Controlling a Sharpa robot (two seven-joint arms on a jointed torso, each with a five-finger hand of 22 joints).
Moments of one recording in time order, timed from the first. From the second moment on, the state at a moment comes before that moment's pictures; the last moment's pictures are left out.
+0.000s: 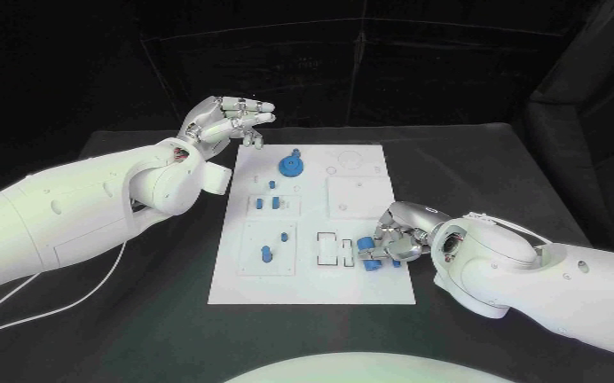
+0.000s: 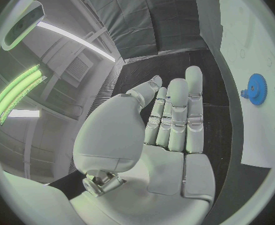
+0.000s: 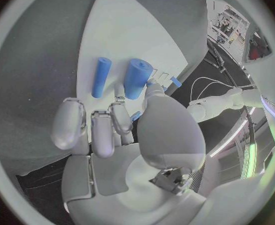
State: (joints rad) left arm 1.23 -0.80 -0.06 1.38 -0.09 -0.16 0.46; left_hand 1.29 -0.07 0.42 -0.11 0.05 1.04 0.17 0.12 0.07 1.07 0.11 0.27 0.07 1.25 0.01 1.03 0.45 0.17 1.18 0.12 0.69 0.67; right arm 0.99 -1.00 -0.05 1.87 -1.45 -0.29 -0.55; right_hand 1.18 -0.10 -0.15 0.29 0.29 1.03 0.08 0.33 0.17 1.42 0.00 1.25 1.21 1.47 -0.07 1.46 1.24 0.10 1.45 0.04 1.29 1.11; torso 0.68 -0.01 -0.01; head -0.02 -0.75
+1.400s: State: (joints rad) left arm 1.22 -0.80 -0.06 1.38 -0.09 -0.16 0.46; left_hand 1.29 -0.07 0.41 -0.11 0.05 1.04 0.17 0.12 0.07 1.07 0.11 0.27 0.07 1.25 0.01 1.03 0.45 0.17 1.18 0.12 0.69 0.67; right arm 0.97 -0.95 -0.05 1.94 -1.23 -0.50 -0.58; right_hand 1.26 -0.02 -0.15 0.29 0.56 1.02 0.06 0.38 0.23 1.43 -0.01 1.26 1.24 1.47 -0.08 1.47 1.28 0.10 1.46 0.02 1.30 1.12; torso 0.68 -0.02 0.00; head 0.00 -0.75
